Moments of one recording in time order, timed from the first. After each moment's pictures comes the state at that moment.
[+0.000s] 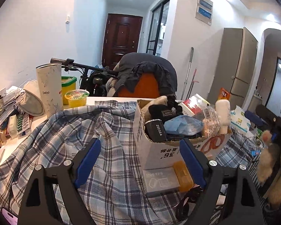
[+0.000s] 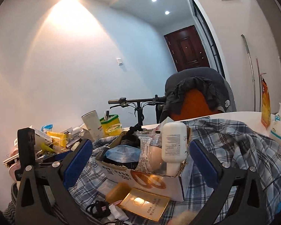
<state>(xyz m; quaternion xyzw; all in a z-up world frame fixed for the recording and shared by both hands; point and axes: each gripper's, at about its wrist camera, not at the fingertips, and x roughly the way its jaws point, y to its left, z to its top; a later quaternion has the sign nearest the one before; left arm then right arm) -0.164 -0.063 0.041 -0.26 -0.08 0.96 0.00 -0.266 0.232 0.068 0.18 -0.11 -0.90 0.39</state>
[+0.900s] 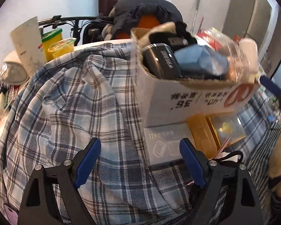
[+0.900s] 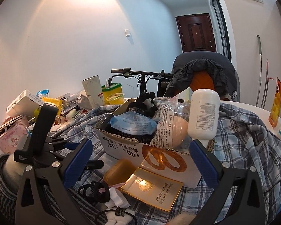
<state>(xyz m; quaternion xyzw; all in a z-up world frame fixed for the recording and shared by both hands) -0.216 -0.043 -0.022 -0.46 -0.04 0.89 0.00 -0.256 0.187 0.040 0.24 0.00 -0.89 0.40</state>
